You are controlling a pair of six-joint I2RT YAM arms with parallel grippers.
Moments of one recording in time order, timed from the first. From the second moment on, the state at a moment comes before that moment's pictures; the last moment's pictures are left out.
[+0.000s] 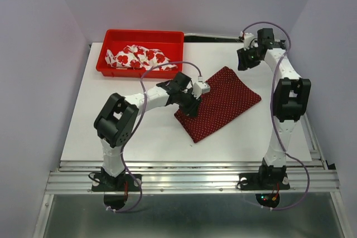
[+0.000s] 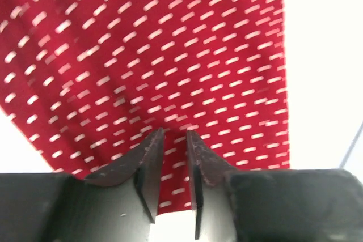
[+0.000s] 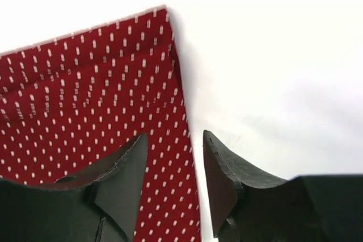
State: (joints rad) left arm -0.67 1.90 1.28 -0.35 0.51 0.16; right arm -0.02 2.12 1.89 -0.77 -0.35 -0.39
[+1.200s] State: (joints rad) left arm -0.51 2.04 1.36 -0.08 0.57 -0.18; right arm 0.13 2.19 1.83 -0.66 -0.46 0.31
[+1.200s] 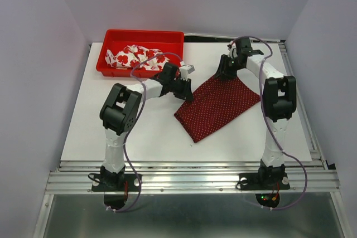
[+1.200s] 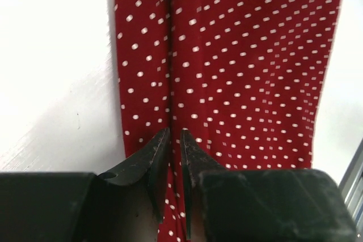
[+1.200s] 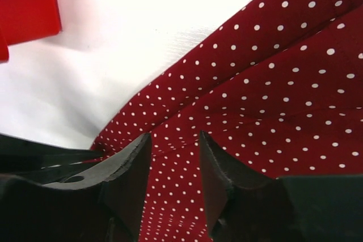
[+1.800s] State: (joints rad) left arm -0.51 2.11 1.39 -0.09 0.53 -0.20; right arm 0.17 2.27 1.83 -0.63 -0.41 0.39
